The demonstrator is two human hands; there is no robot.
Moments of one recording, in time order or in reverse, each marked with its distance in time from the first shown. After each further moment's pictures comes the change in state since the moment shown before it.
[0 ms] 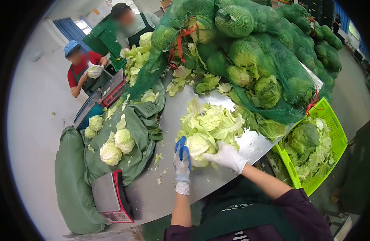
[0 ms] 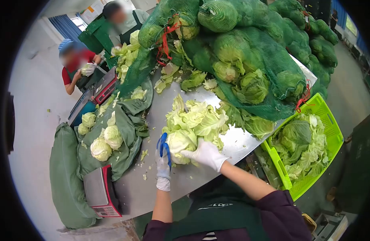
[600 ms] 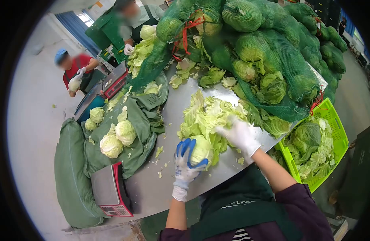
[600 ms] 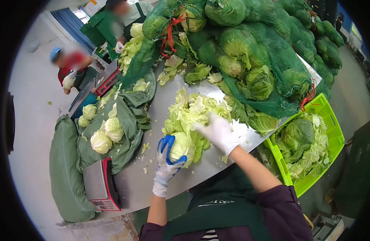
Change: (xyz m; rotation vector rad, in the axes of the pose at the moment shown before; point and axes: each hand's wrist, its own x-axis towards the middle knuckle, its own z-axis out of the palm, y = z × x) left_hand -0.025 0.037 -0.019 0.456 -0.235 0.230; right_hand 0.013 -0.021 -0.055 -0.039 0.188 0.043
